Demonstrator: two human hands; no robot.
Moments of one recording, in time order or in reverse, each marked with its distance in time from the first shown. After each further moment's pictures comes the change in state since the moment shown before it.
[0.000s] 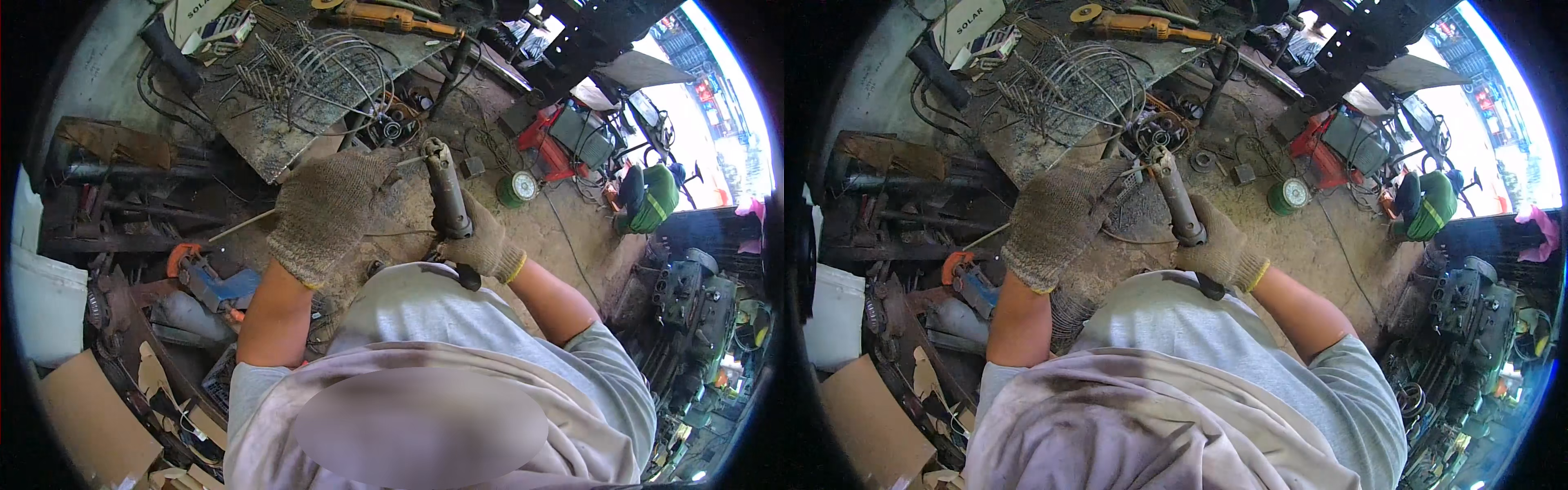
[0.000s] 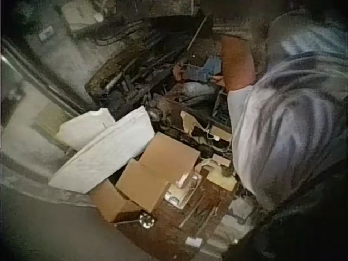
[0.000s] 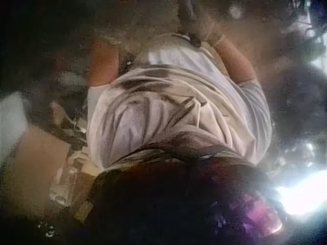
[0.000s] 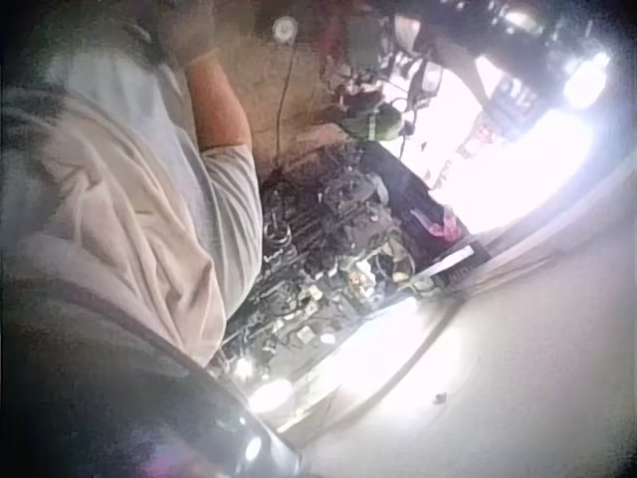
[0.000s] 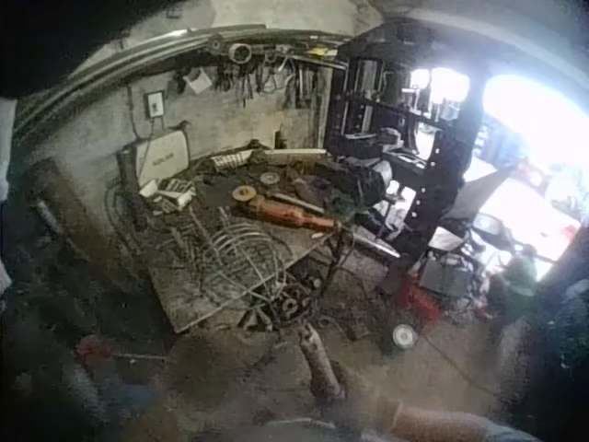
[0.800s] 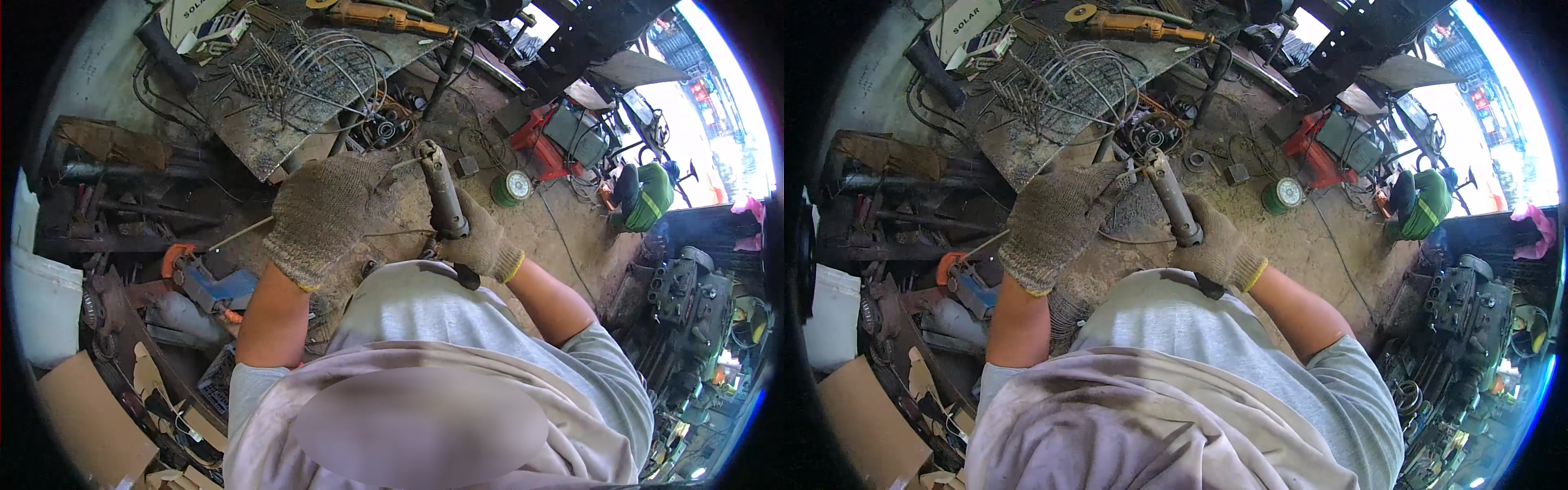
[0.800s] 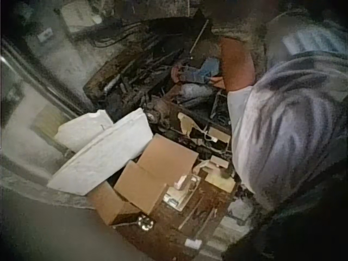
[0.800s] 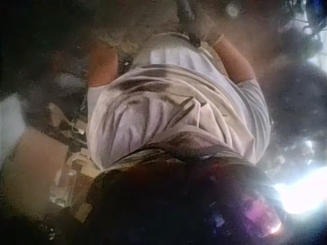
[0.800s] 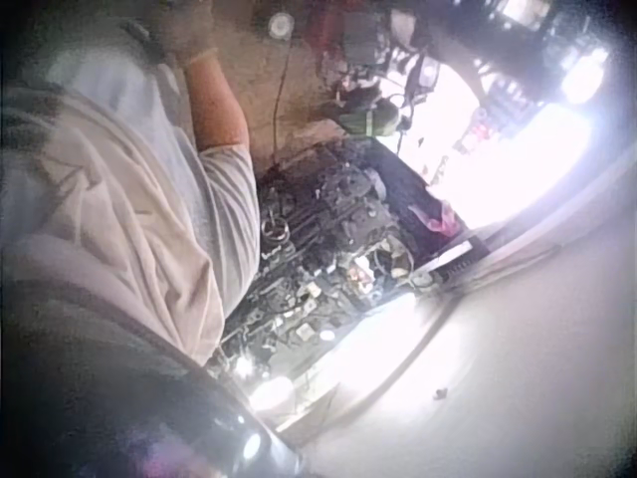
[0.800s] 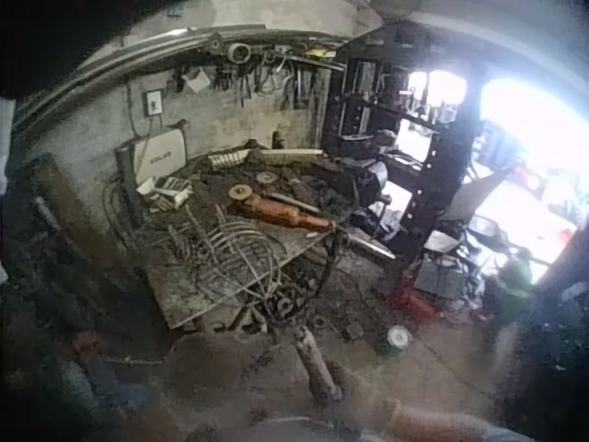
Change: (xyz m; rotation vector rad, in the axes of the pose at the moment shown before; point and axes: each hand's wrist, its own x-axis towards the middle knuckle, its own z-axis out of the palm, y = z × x) left_hand 0.002 0.014 -0.002 0.016 -0.065 -0.057; right_hand -0.007 0.008 -0.001 -0.036 0.038 0.006
